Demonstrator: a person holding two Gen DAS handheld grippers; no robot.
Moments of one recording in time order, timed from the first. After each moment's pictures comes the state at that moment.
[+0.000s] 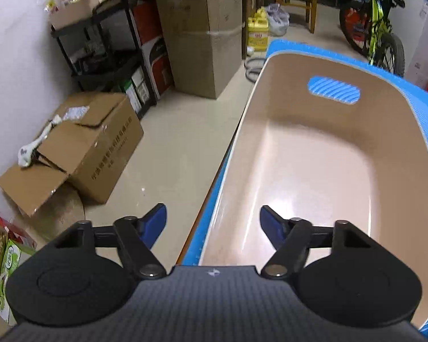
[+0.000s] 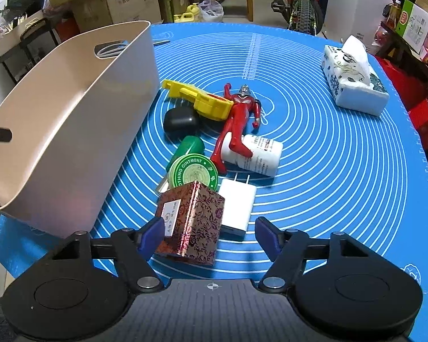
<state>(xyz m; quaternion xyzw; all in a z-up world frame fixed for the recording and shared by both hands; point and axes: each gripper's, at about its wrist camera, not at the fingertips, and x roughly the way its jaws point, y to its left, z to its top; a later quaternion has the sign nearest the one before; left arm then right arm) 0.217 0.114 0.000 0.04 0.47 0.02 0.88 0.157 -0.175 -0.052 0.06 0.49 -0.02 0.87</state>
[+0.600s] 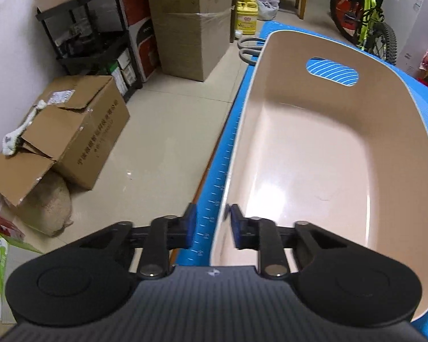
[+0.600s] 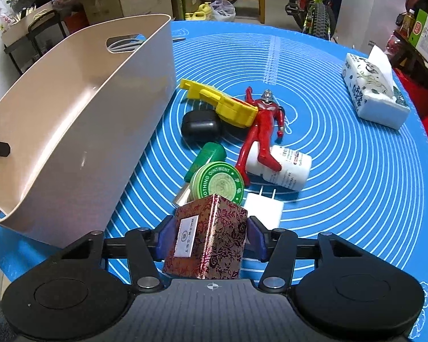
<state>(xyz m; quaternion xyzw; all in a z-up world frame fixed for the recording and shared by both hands) 0.220 0.126 -0.008 0.02 0.50 -0.01 0.87 0.178 -0.158 -0.060 0.04 0.49 0.00 0.87</state>
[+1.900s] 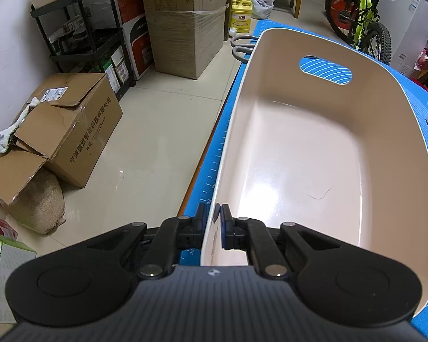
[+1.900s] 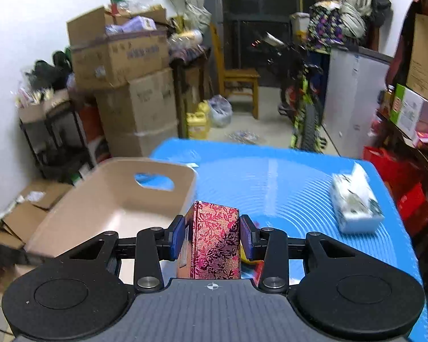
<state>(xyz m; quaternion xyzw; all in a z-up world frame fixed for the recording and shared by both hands) 0.221 0.126 -0.009 0.01 0.50 -0.02 0.87 0.175 -0.126 0.058 0.04 0.29 -0.01 0.96</state>
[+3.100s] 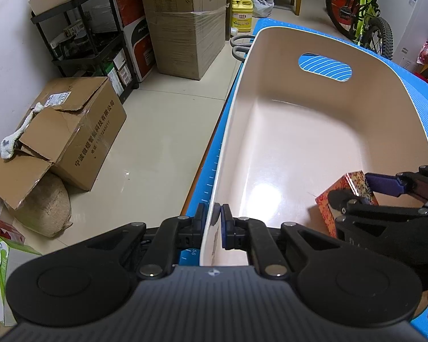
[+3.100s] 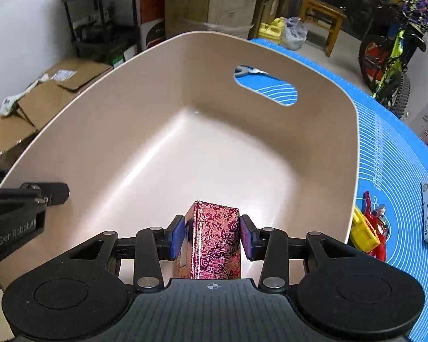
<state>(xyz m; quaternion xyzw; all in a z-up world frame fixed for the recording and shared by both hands) 0.221 0.122 -0.010 0.03 0.50 -0.01 0.87 0.281 0.004 -0.036 -0.09 0.49 0.09 0.86</state>
